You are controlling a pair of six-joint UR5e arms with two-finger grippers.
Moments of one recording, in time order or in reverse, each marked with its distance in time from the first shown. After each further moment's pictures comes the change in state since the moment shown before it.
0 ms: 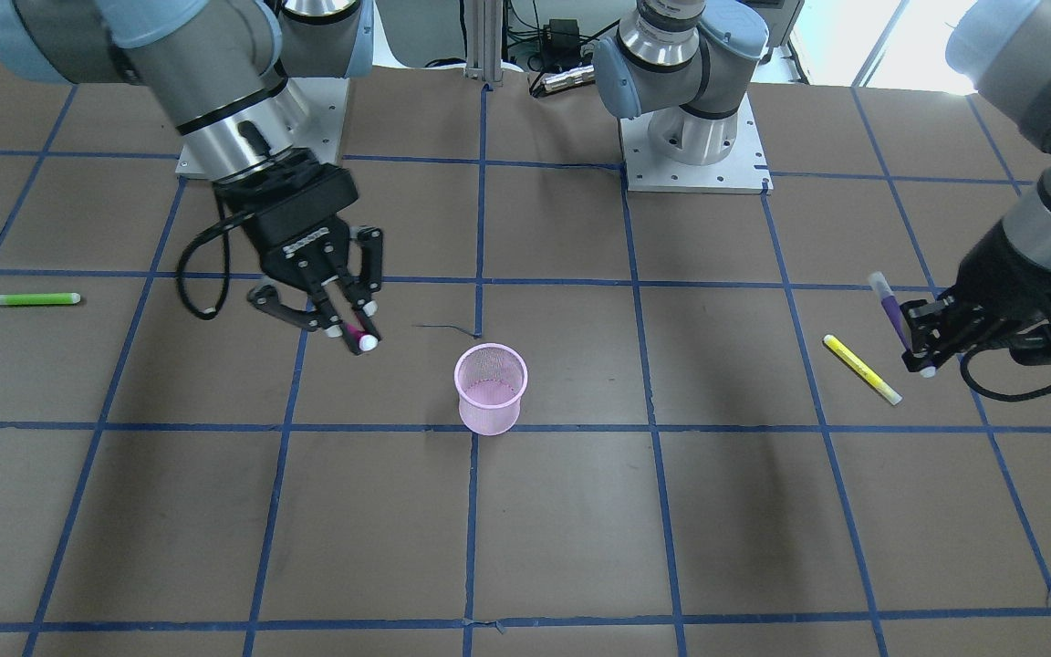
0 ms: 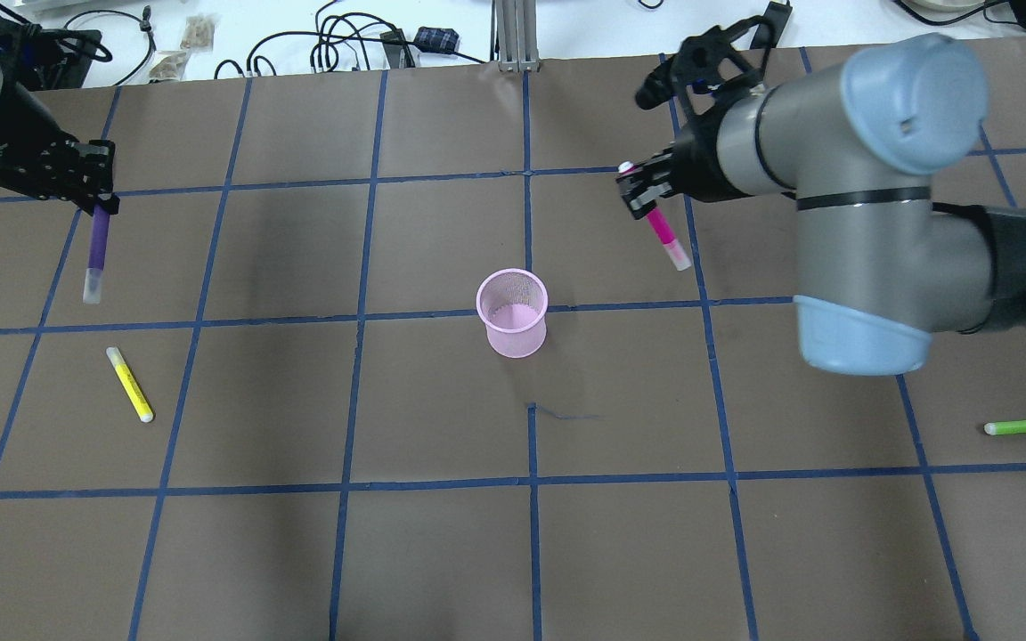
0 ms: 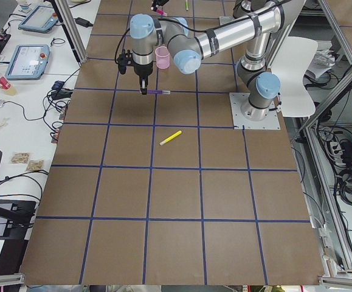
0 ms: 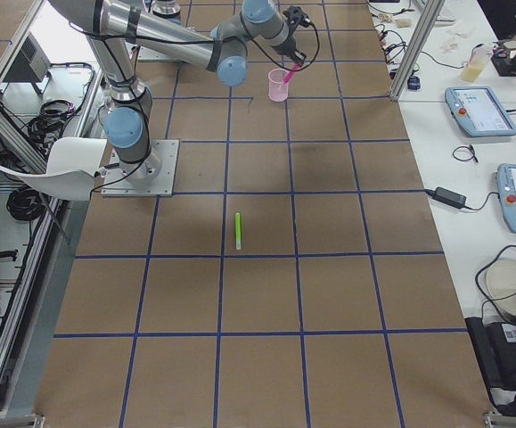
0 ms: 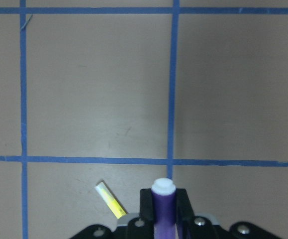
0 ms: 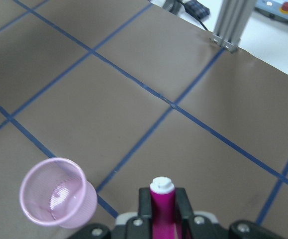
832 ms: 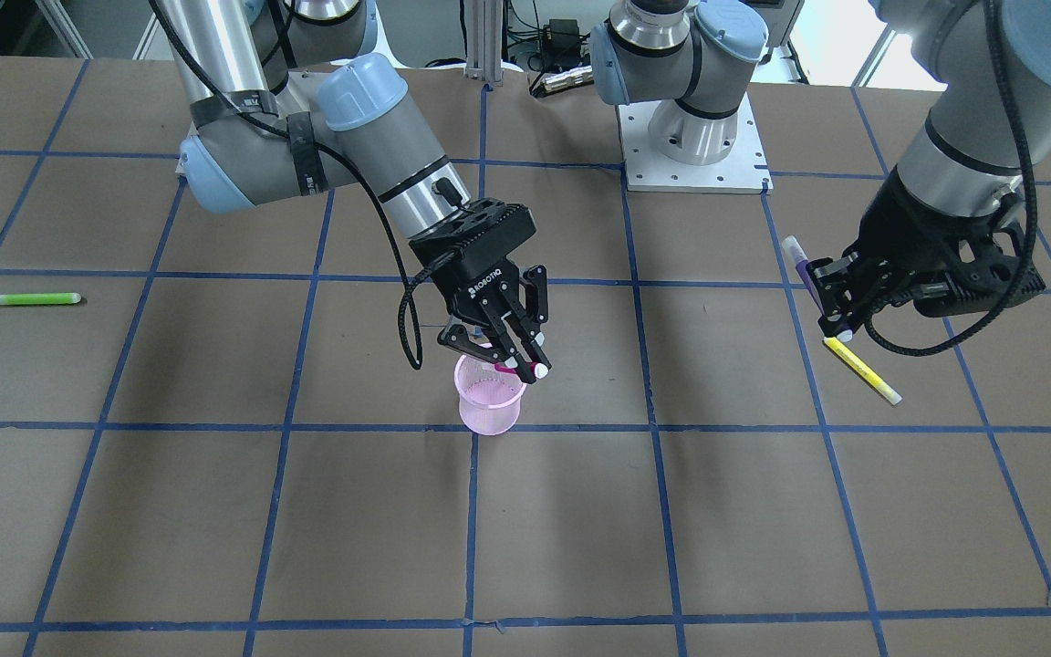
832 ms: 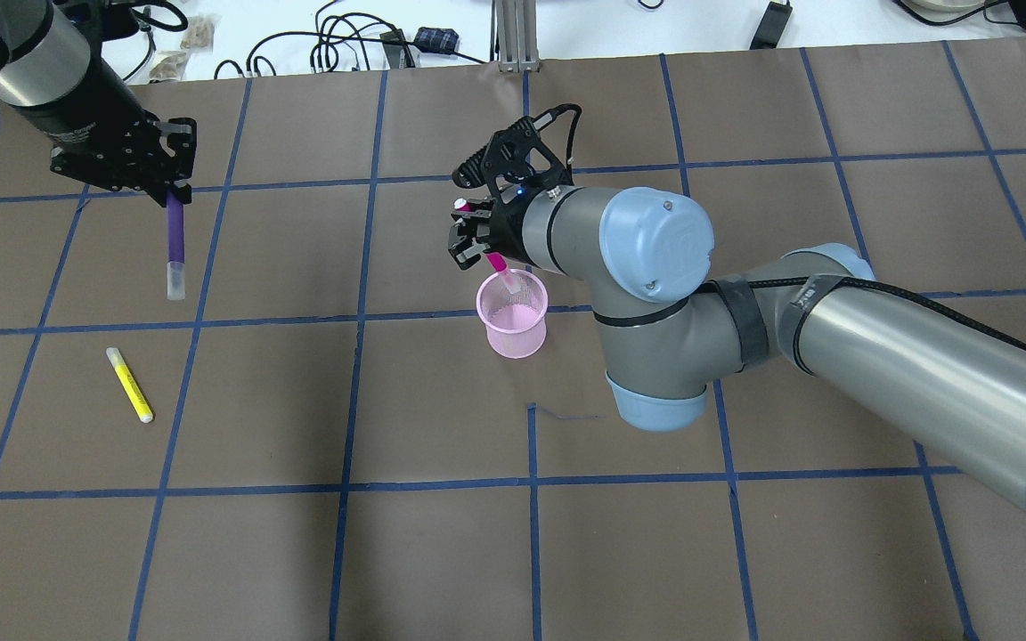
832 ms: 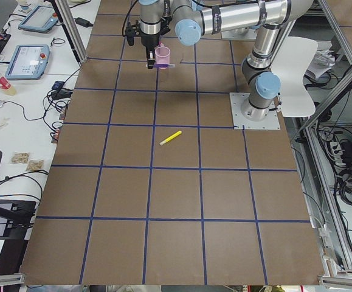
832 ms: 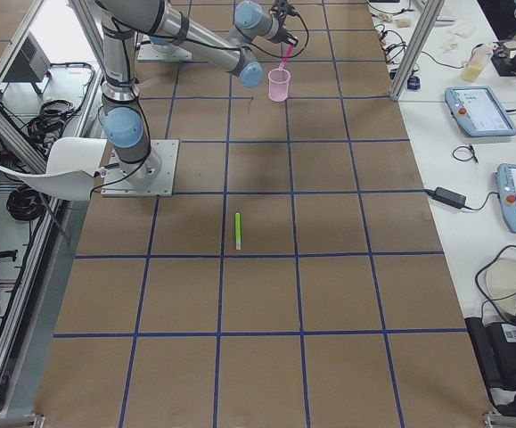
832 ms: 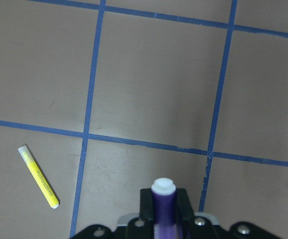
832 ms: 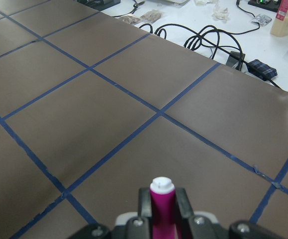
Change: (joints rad) left arm -0.137 0.059 0.002 -0.055 0.008 -0.198; right arm 0.231 0.292 -0.002 -0.520 -0.048 0.231
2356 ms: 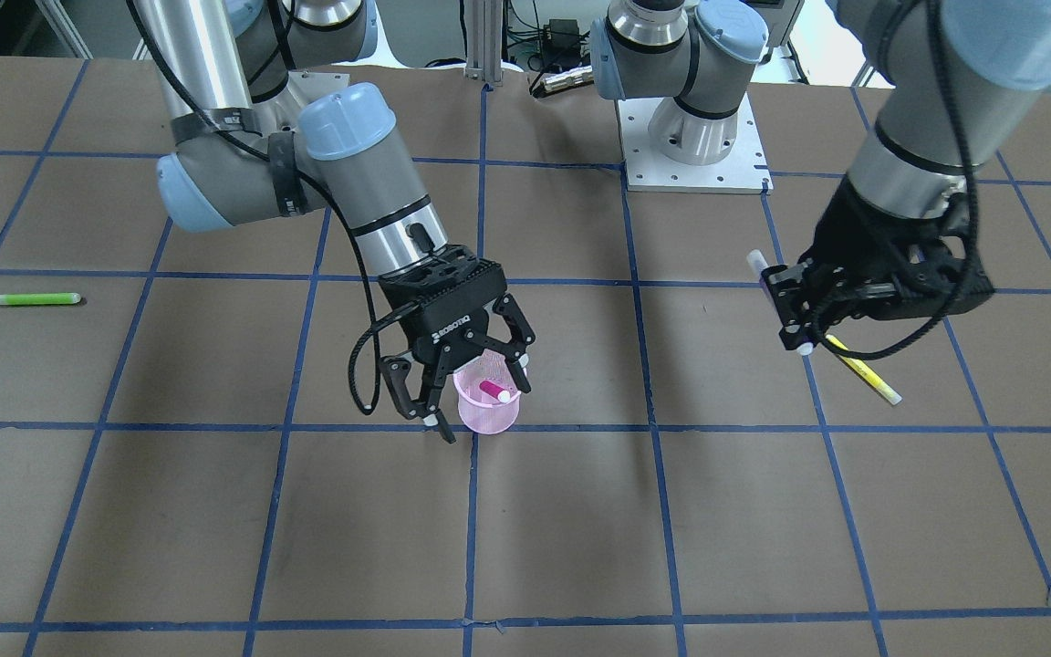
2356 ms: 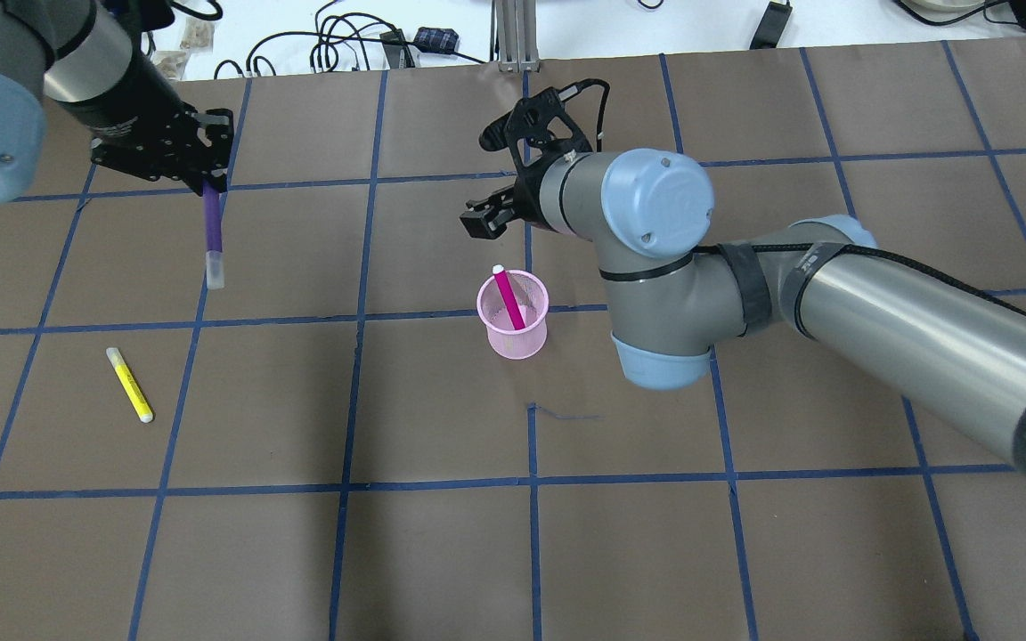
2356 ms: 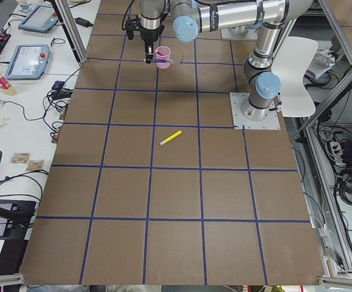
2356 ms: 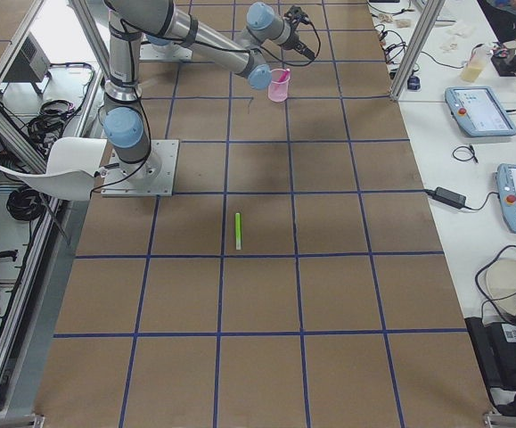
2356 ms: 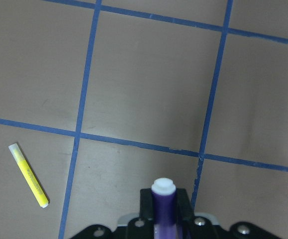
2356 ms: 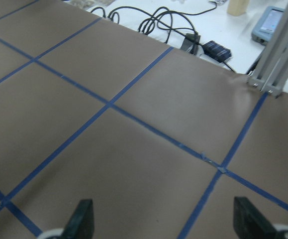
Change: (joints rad) left arm -0.116 -0.014 -0.010 0.126 -0.015 -0.049; right arm -0.077 0.015 -0.110 0.168 -0.084 0.014
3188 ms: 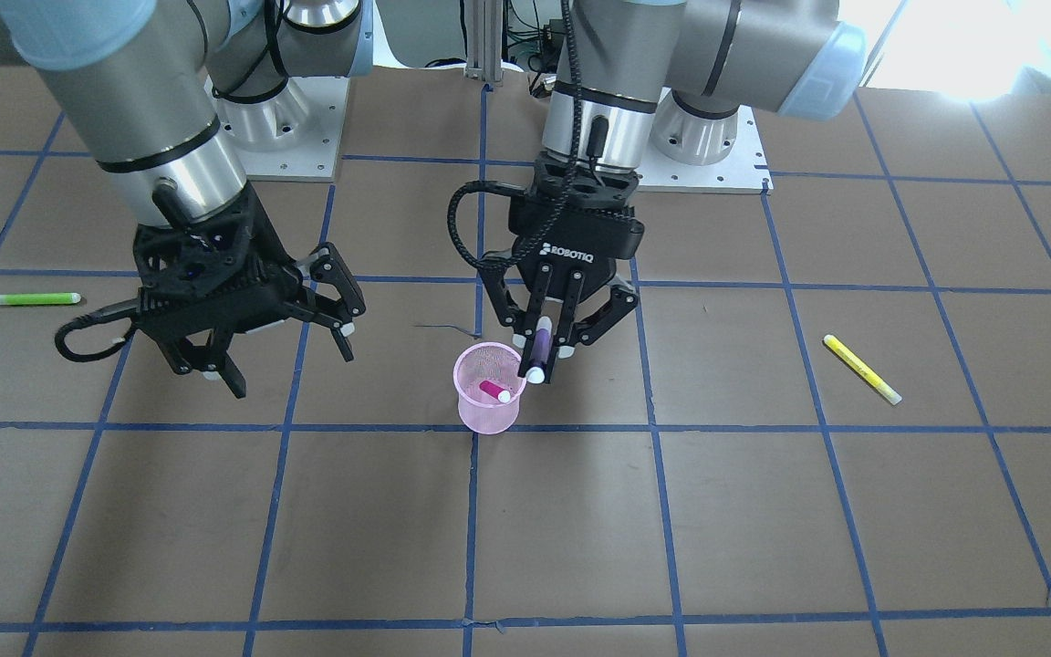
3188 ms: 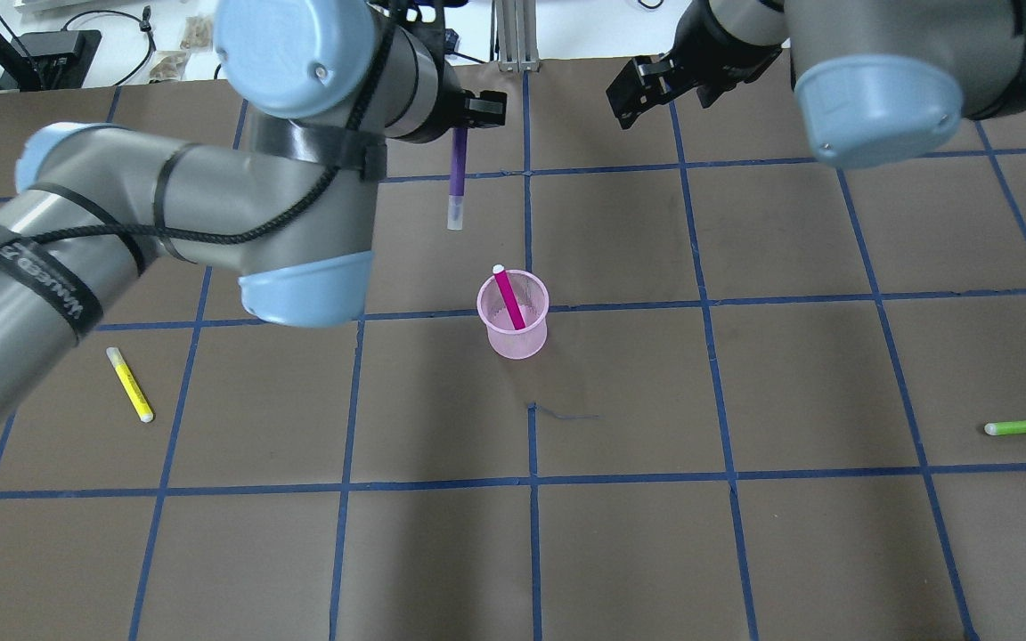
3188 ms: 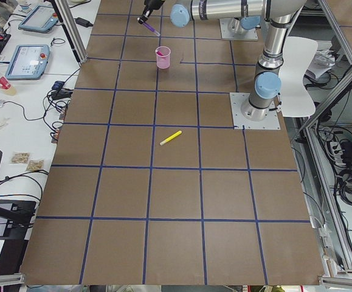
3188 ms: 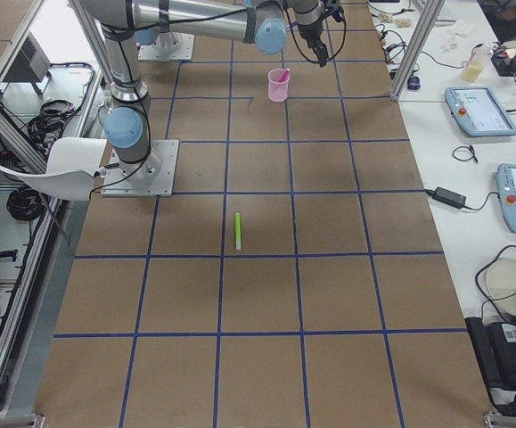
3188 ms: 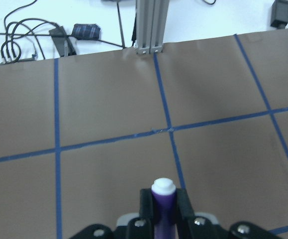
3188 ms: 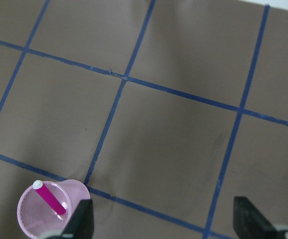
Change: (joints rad) left arm -0.389 -0.081 -0.140 0.718 0.011 -0.081; right arm -0.200 -0.169 -0.370 1.028 -0.085 0.051
